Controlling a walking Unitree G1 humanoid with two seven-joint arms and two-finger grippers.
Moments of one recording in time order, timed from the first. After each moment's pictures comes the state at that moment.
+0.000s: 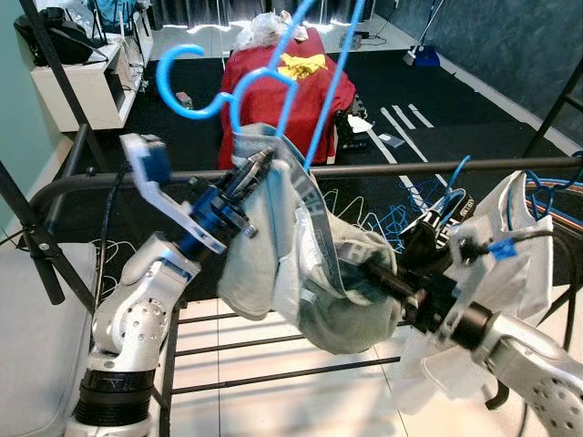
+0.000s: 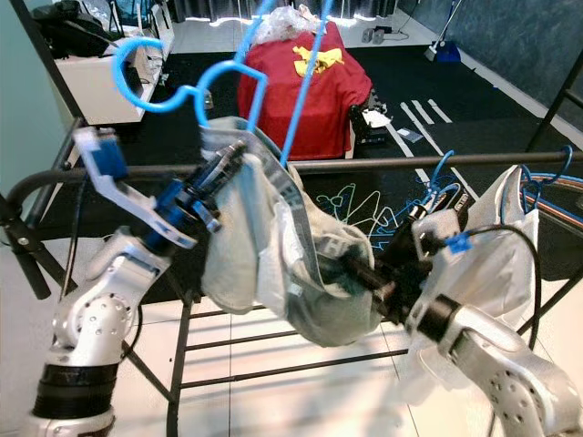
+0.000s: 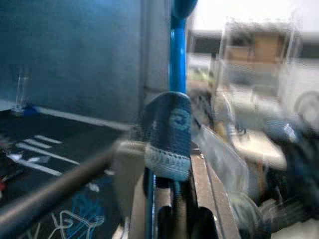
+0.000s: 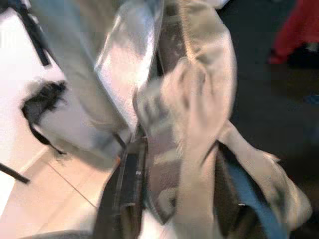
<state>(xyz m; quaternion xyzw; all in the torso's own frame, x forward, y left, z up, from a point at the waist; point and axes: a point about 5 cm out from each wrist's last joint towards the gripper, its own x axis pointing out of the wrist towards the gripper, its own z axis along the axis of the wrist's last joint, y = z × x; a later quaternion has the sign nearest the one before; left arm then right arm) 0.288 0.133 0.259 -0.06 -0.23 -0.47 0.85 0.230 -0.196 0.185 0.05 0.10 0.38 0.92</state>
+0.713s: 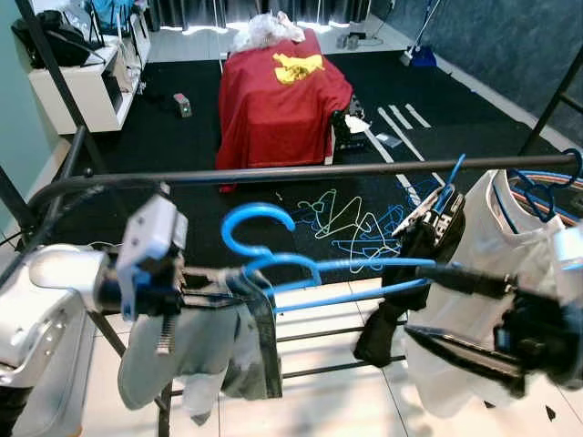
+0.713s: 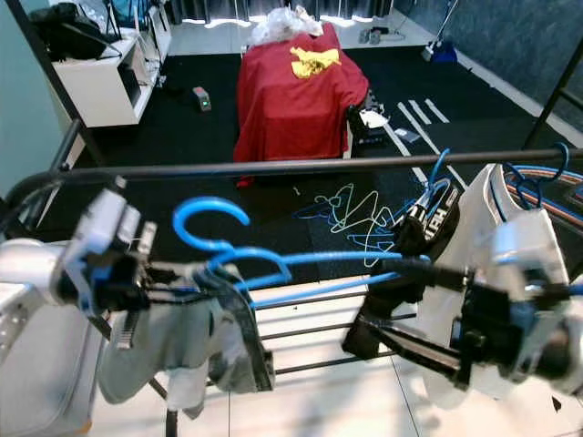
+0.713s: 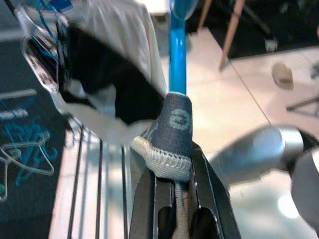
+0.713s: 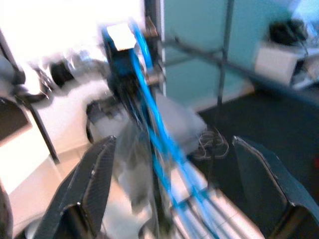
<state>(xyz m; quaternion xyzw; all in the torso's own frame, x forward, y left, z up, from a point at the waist) 0.250 0.166 0.236 0.20 -0.03 -0.67 0.71 0.172 -0.212 0.287 -0.02 -0.07 0.56 0.83</state>
